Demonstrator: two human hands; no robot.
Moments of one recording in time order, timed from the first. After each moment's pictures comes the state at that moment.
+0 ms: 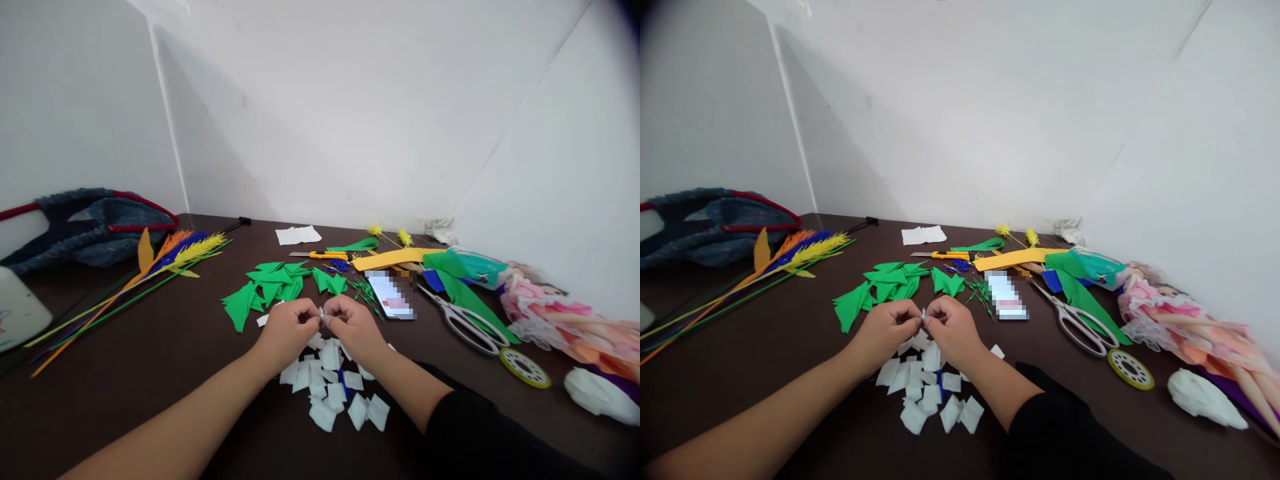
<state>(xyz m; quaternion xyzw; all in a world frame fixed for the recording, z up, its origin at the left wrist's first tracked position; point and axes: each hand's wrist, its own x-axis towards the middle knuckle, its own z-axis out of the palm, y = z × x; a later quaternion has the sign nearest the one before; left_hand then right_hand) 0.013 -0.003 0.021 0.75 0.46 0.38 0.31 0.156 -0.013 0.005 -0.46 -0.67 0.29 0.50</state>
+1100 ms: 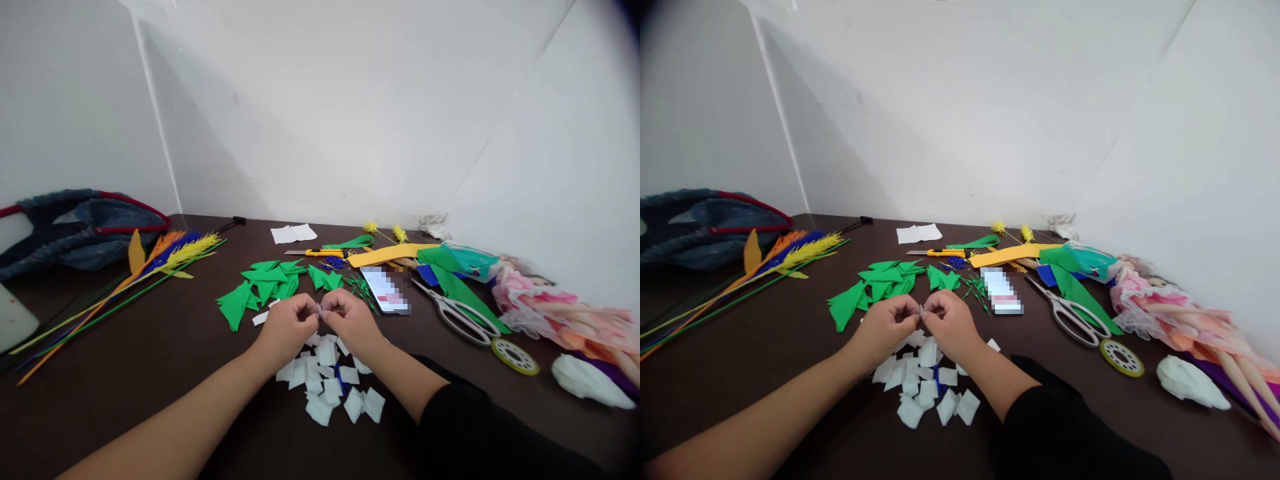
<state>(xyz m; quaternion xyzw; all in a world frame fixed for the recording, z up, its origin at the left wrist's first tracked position) 0.017 0.000 0.014 0.75 0.42 0.40 0.31 0.160 -0.014 0.009 -0.44 -0.66 0.30 0.52</state>
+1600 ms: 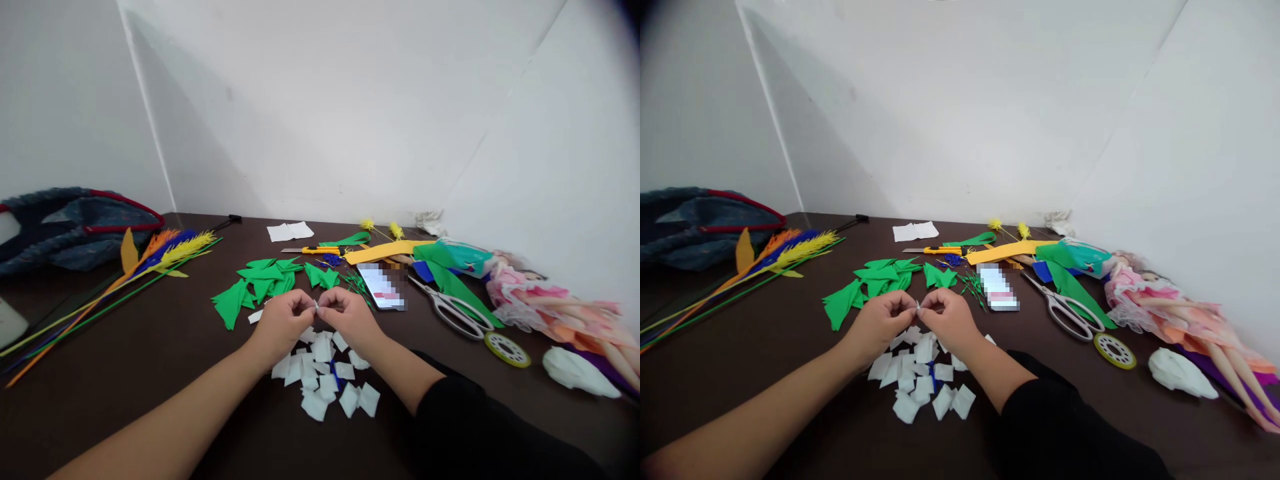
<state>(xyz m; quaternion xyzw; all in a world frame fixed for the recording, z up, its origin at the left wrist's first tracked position) 0.020 -0.002 0.020 0.73 0.44 0.40 0.34 0.164 -0.014 0.010 -0.46 -0.61 0.38 0.52</state>
